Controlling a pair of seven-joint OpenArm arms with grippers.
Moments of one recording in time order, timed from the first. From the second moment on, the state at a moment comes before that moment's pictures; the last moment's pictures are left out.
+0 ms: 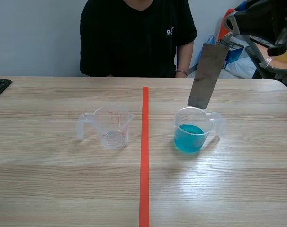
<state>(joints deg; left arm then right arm) 23.0 -43.4 -13.9 66.7 -13.5 -41.7 -21.1 9.5 54.6 -6.9 108.8 44.5 36.5 -24.9</state>
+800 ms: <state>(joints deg) -10.1 -25.9 14.6 66.7 -20.5 -39.5 -4.6 9.5 54.6 -6.9 108.8 44.5 36.5 -25.0</state>
